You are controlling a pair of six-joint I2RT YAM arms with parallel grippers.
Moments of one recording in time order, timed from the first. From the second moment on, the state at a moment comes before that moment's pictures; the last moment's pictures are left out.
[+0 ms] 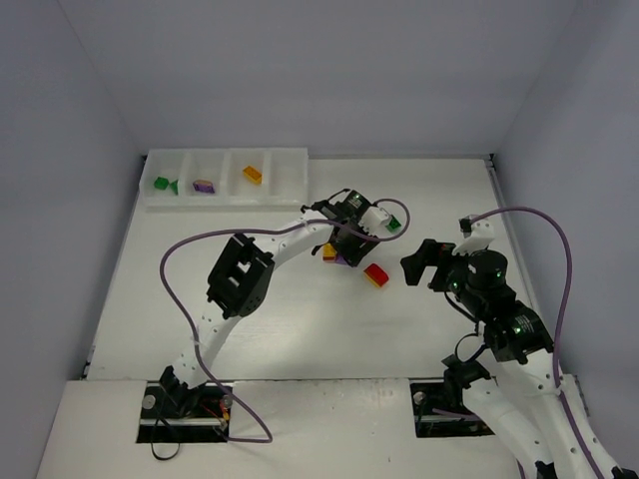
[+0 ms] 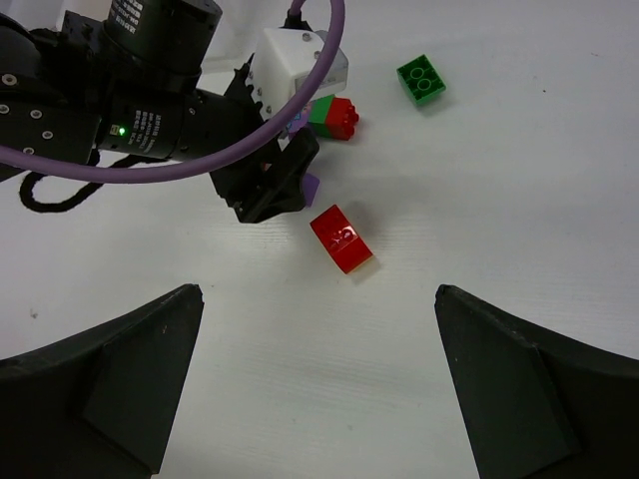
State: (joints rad) left arm -0.77 2.32 1.98 -0.72 0.13 0.14; right arm 0.35 0.61 0.75 -0.56 0.03 0.39
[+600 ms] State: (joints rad) left arm -0.77 2.18 1.76 -0.68 0.14 0.12; right arm 0.35 0.61 0.75 -0.56 0.03 0.38
